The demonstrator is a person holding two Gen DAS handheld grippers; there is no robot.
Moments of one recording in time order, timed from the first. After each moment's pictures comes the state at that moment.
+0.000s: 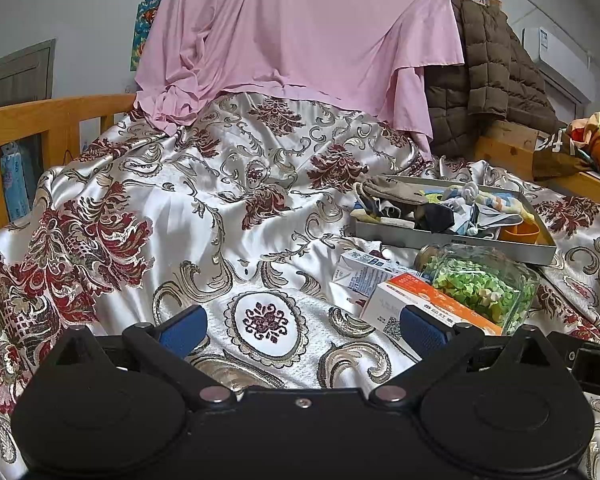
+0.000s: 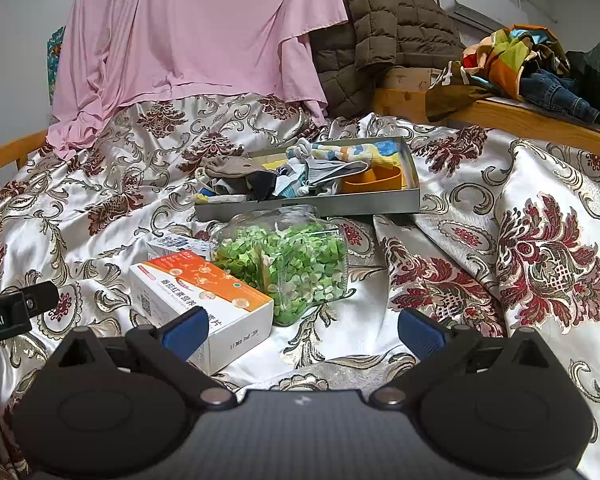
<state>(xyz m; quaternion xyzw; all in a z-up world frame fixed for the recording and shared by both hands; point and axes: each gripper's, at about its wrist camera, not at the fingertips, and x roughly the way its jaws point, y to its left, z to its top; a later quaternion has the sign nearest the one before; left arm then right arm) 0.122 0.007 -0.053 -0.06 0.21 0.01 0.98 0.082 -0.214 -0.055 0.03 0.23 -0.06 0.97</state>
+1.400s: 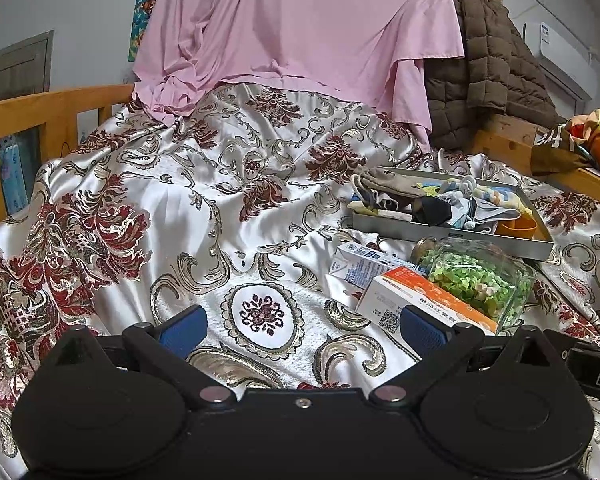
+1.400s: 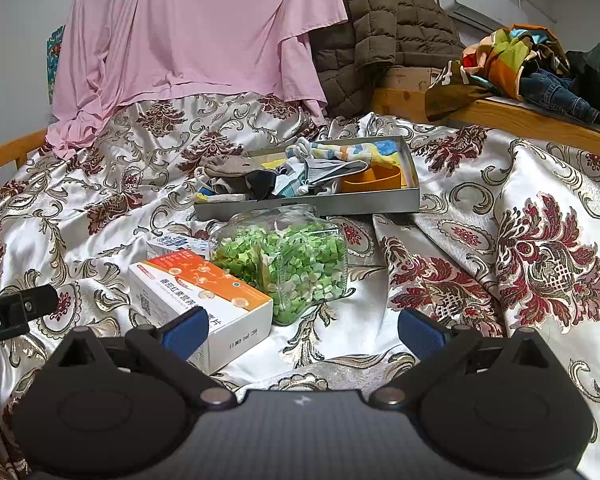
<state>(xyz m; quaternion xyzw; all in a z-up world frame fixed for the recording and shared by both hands) 0.122 0.008 -0.050 -0.06 0.23 0.01 0.97 0.083 -0.214 -0.054 0.03 0.24 -0.06 0.97</state>
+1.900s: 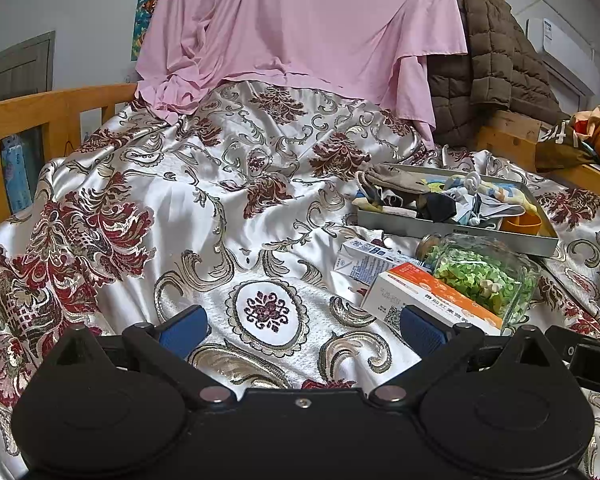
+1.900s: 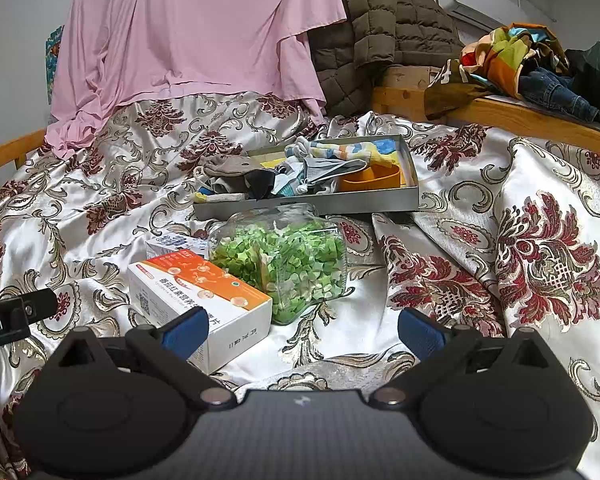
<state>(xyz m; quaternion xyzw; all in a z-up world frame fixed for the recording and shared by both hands) 0.122 0.009 -0.052 -0.06 0.24 0.01 0.97 0.082 -0.214 -0.055 0.03 0.24 -0.06 0.97</state>
